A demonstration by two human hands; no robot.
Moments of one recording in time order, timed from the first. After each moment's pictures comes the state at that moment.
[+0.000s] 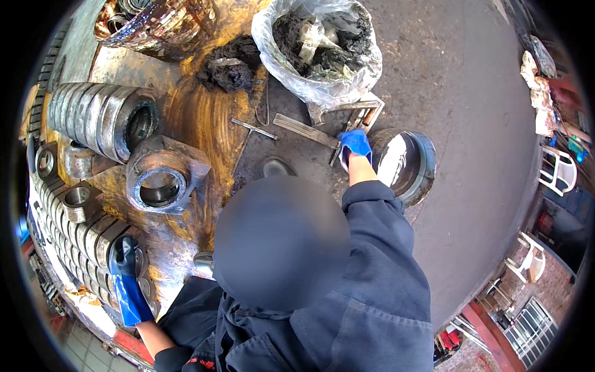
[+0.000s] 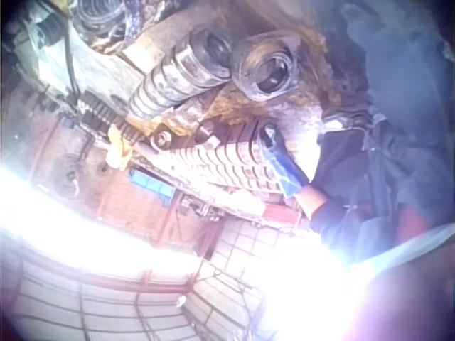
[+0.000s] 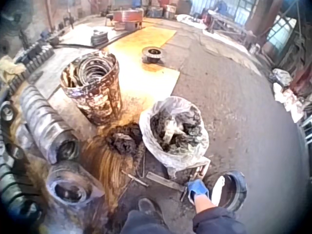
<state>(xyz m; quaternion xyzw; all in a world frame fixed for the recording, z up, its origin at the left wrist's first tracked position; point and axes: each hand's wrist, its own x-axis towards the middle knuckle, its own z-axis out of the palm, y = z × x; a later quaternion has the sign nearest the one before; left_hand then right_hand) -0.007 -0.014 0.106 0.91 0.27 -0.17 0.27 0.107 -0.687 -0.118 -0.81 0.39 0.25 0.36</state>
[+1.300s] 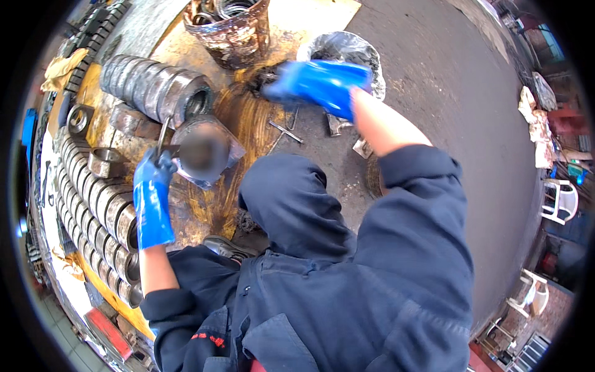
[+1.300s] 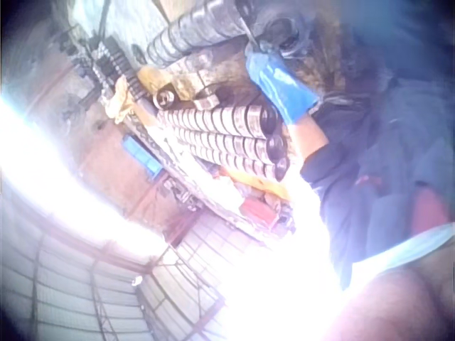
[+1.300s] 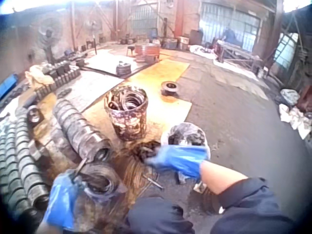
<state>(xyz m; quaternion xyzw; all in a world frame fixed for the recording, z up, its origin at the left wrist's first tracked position) 0.048 -0.147 0.180 0.91 0.25 -0.01 0.34 0.213 -0.482 0.209 -0.91 -0.10 0.36 0.18</state>
